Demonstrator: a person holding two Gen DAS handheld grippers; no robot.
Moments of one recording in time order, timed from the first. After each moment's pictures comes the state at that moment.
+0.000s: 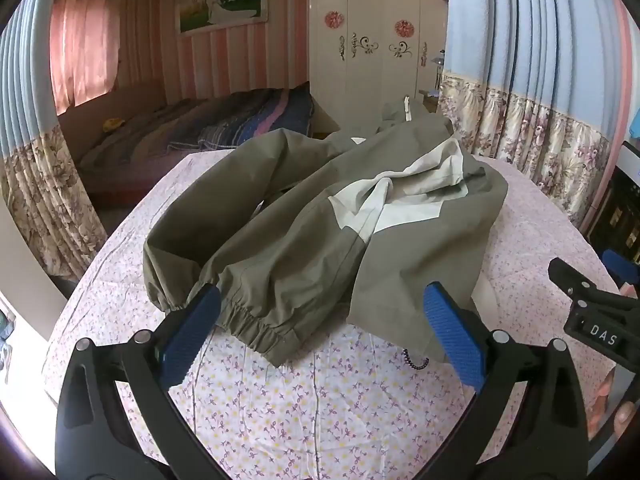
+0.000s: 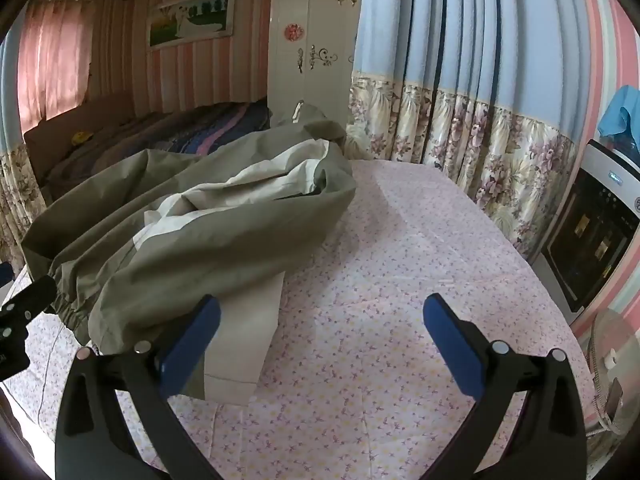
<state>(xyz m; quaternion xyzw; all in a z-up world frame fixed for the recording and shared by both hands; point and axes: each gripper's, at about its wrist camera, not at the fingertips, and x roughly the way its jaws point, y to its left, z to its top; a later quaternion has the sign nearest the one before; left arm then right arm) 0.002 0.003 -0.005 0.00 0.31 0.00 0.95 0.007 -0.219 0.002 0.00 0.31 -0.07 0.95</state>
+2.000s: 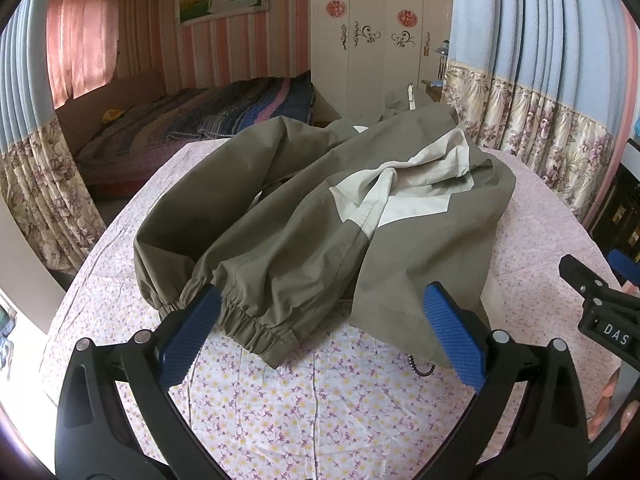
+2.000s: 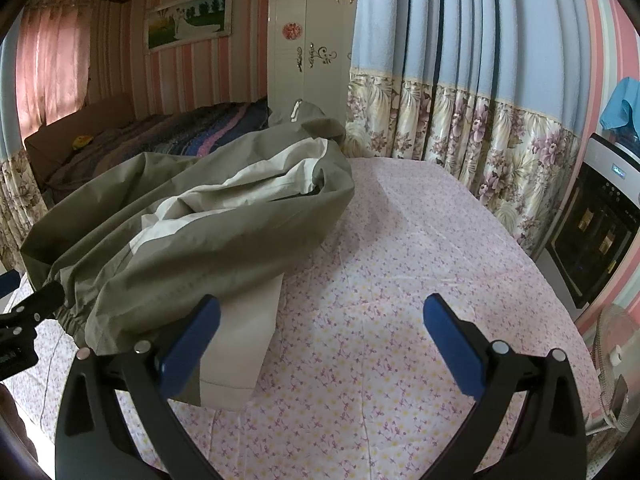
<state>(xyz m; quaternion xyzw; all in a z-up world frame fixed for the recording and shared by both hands) 0.017 0.002 -0.012 0.00 0.34 0.00 0.94 0.014 -0.222 -0.005 0.00 0.31 -0.07 0.95</state>
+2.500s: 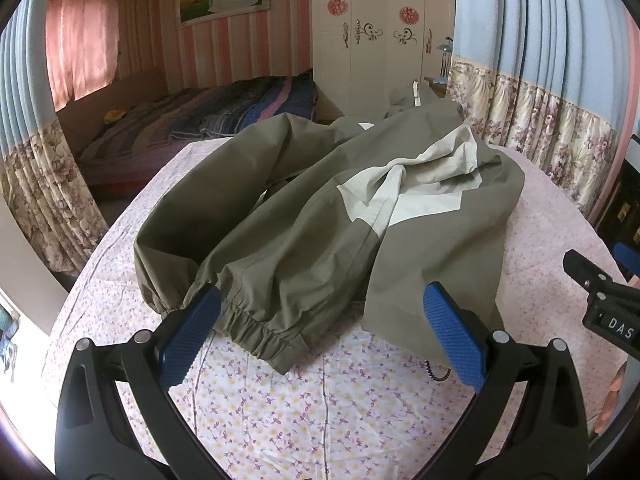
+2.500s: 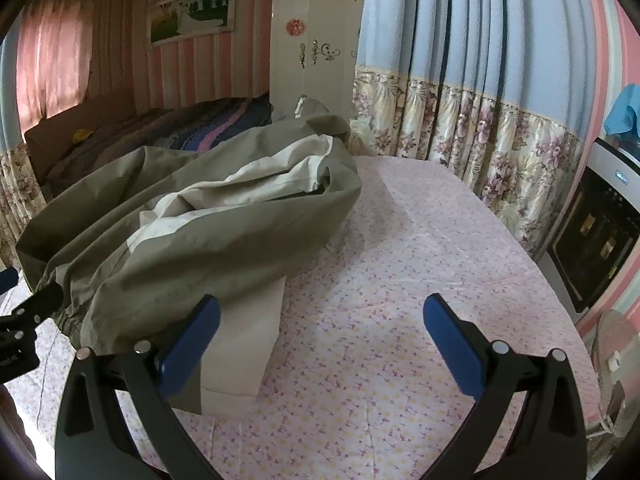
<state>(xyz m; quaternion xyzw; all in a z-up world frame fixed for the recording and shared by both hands) 0.026 0.006 -0.018 0.01 0.34 0.01 0.94 0.024 -0.217 -0.004 0.00 0.31 -0.06 0.95</state>
